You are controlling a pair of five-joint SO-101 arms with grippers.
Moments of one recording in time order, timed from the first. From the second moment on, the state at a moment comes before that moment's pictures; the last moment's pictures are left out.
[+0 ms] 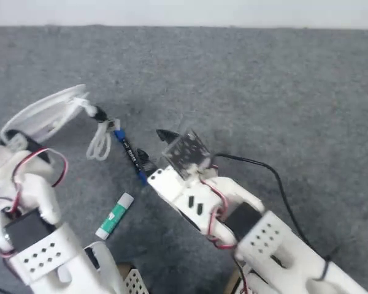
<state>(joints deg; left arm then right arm) -39.3 -65.5 50.2 54.2 20.7 -50.3 -48.8 58.1 20.6 0.9</state>
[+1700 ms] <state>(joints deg) -46.4 -65.5 50.2 54.2 20.7 -50.5 30.8 -1.1 44.0 -10.4</state>
